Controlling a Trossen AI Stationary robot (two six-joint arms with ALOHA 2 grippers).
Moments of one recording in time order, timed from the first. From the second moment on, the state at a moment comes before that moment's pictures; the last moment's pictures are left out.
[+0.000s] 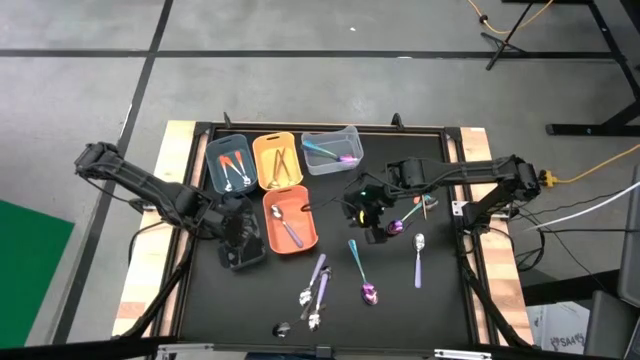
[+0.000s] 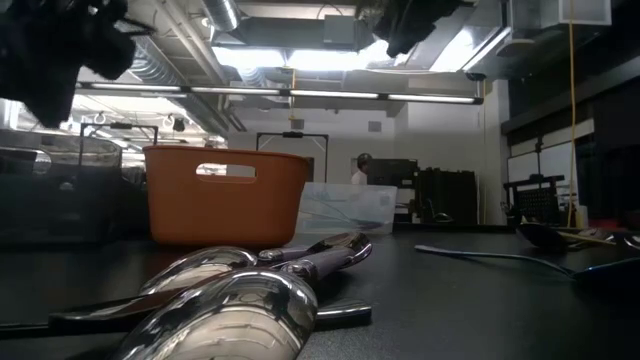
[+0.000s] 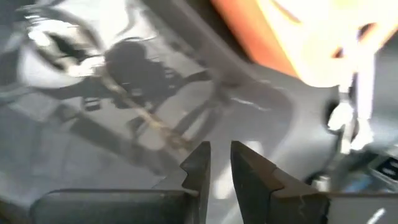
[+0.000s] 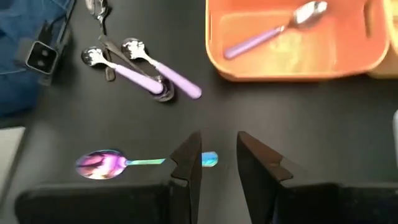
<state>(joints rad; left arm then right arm) -0.38 1.04 0.76 -0.88 -0.03 -1.50 0.05 1.61 1.52 -0.94 -0.23 -0.12</state>
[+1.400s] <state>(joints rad) -0.38 1.03 0.76 -0.53 -0.12 -0.89 0.49 1.89 1.31 -0.82 0.21 1.34</state>
